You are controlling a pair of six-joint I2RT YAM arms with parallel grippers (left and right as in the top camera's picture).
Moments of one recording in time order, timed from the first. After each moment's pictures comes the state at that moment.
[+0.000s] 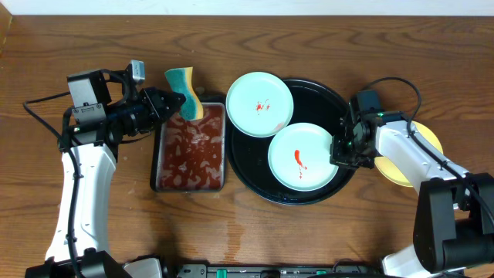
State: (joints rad) left arm 0.21 1.39 1.05 -0.50 0.90 -0.46; right arm 0.16 1.72 1.01 -0.80 -0.19 0.33
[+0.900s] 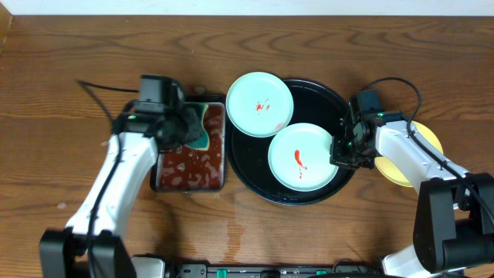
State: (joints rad) left arm -0.12 1.50 1.05 -0.71 0.20 -0.42; right arm 0.16 1.72 1.01 -0.81 -0.19 0.33
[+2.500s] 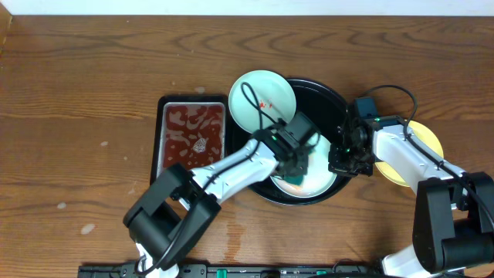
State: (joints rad) left arm -0.80 1.90 1.22 -0.55 0.13 -0.75; right arm 0.17 1.72 0.96 -0.81 -0.20 0.33
